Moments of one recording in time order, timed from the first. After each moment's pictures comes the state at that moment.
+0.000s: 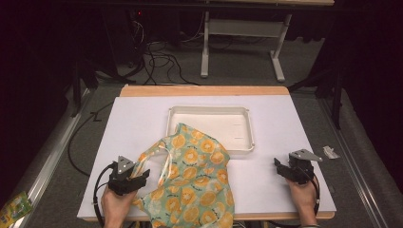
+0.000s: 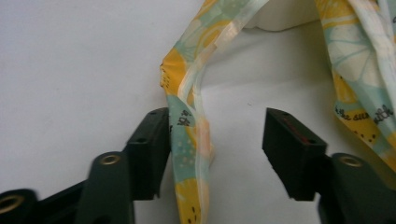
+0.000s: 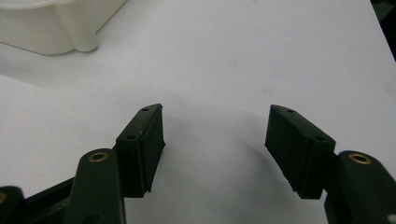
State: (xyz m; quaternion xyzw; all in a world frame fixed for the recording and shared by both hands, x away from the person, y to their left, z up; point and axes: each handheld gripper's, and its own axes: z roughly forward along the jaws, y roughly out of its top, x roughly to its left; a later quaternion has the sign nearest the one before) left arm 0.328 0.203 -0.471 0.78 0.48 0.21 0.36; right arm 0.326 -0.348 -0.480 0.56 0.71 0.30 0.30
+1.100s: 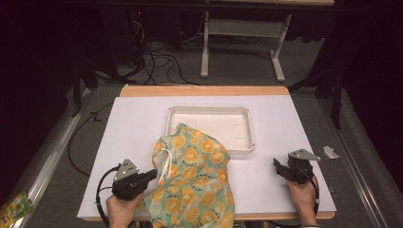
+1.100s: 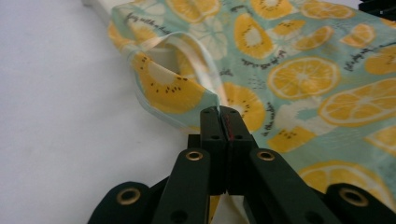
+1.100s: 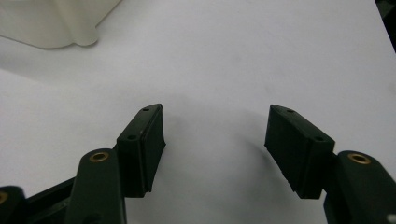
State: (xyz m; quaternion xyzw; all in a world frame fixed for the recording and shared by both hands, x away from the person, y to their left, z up) left arm 0.302 0.180 -0.440 0.79 0.38 0.13 0.46; right arm 0.328 -0.346 -0.480 0.56 0.72 0.29 0.30
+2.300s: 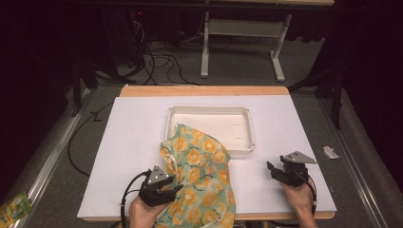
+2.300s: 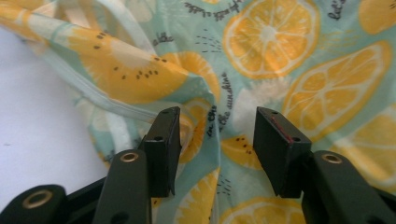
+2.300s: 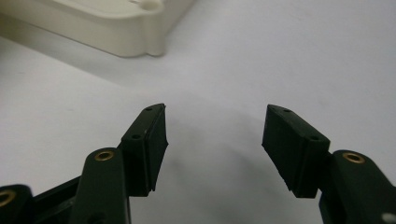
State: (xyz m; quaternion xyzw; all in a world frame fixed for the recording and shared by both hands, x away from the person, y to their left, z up) left arm 0.299 0.117 -0.470 0.83 0.37 0.09 0.41; right arm 0.316 -0.326 -0.473 0.52 0.74 0.32 0.27
